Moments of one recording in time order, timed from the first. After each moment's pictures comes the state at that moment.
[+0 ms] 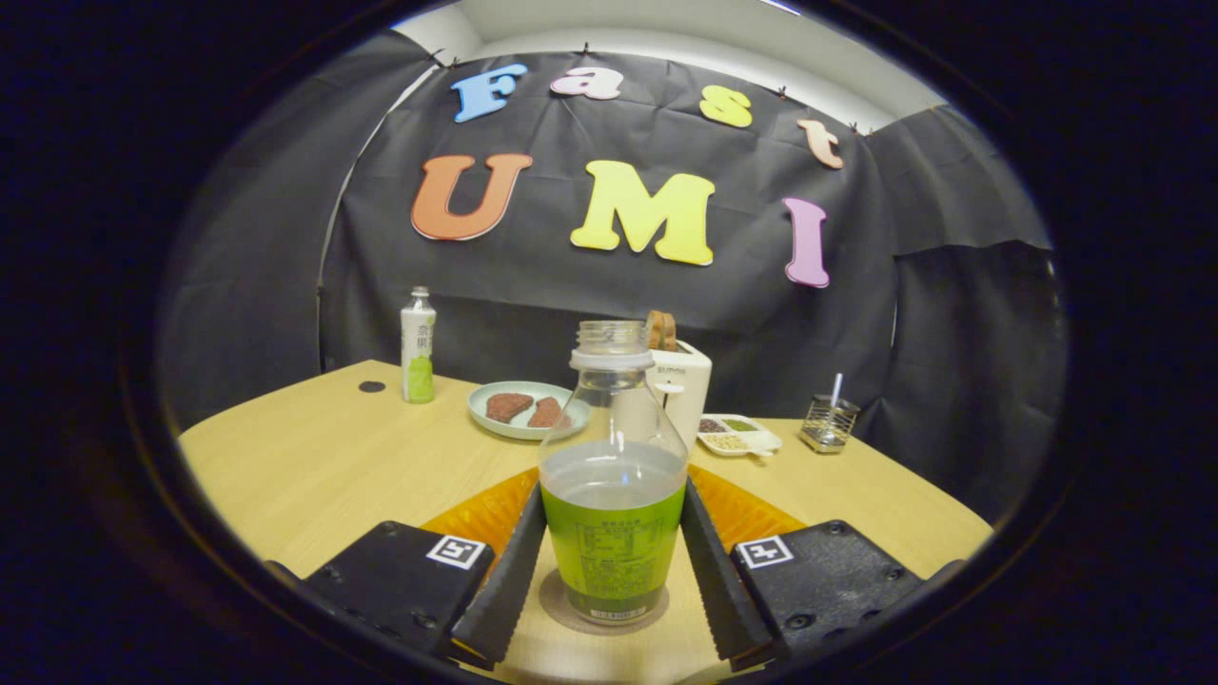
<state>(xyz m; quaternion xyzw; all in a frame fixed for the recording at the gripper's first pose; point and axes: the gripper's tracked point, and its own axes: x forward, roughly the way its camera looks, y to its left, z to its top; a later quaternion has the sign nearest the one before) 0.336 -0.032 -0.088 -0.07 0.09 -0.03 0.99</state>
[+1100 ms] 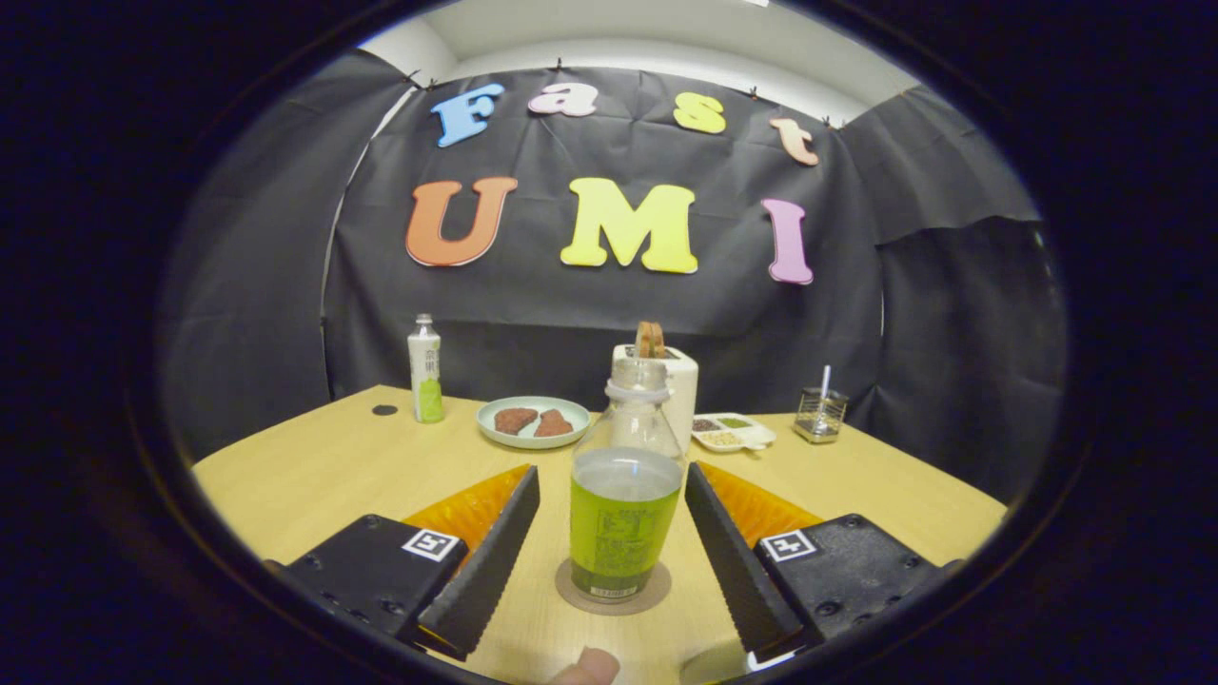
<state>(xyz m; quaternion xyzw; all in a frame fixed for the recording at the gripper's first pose) 0.285 -0.026 -0.062 -0.04 0.06 -0.02 1.00</state>
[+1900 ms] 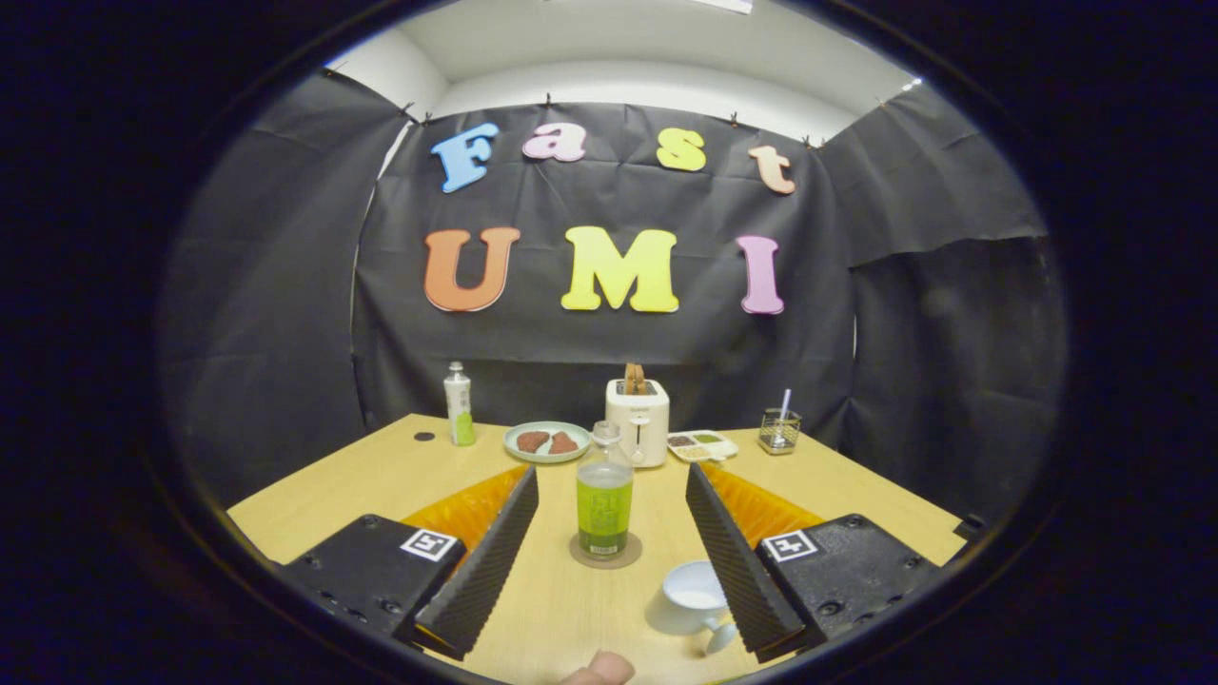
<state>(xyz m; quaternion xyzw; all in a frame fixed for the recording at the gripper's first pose) 0.144 -0.038 0.000 -0.02 0.06 -0.01 1.00</state>
